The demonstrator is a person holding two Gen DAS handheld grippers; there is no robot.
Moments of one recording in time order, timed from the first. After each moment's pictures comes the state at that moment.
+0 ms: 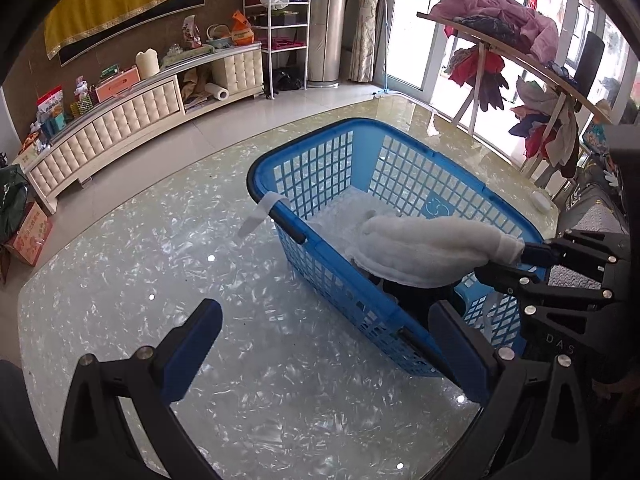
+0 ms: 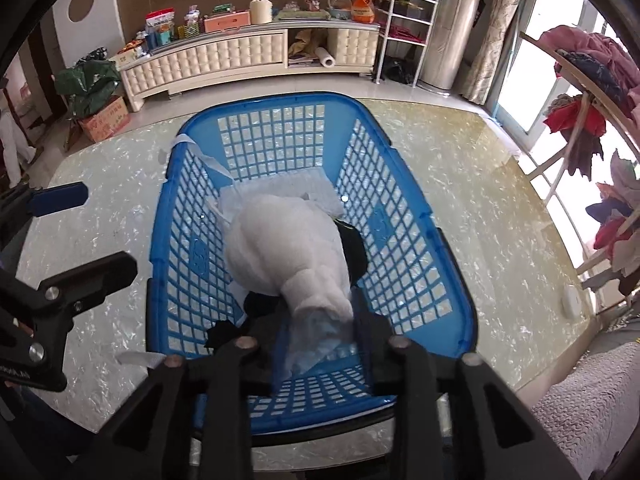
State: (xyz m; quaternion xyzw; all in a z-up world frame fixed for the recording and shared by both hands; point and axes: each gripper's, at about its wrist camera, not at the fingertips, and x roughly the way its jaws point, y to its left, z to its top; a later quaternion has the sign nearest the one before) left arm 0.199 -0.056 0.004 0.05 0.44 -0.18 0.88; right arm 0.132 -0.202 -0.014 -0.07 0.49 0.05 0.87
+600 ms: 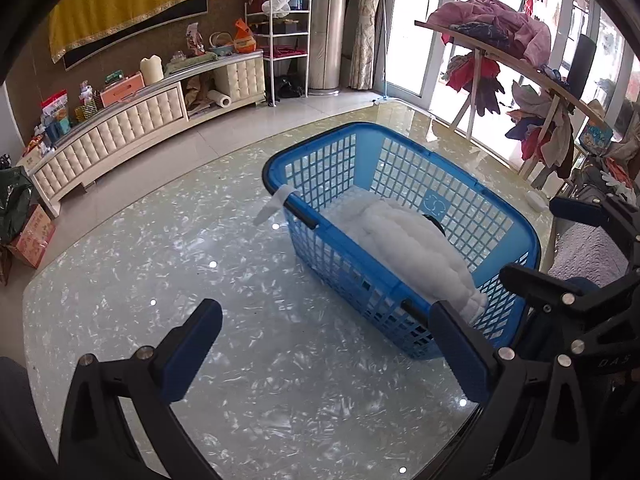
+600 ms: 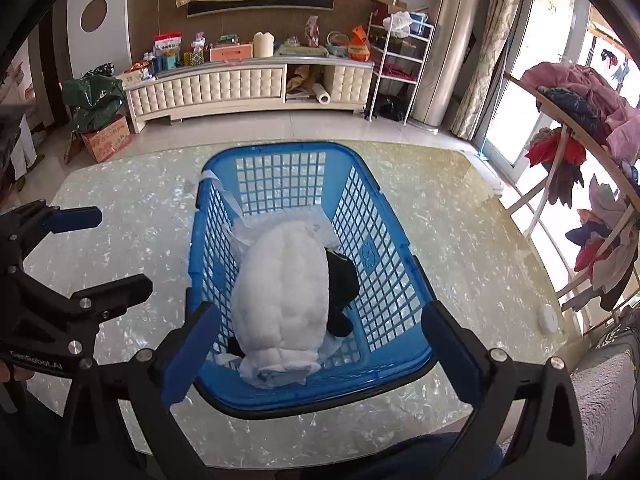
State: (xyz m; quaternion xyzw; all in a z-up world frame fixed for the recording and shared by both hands) left arm 0.179 -0.035 0.011 0.05 0.42 -0.17 0.89; right arm 0.105 -0.198 0.021 -0.08 0.42 0.05 0.90
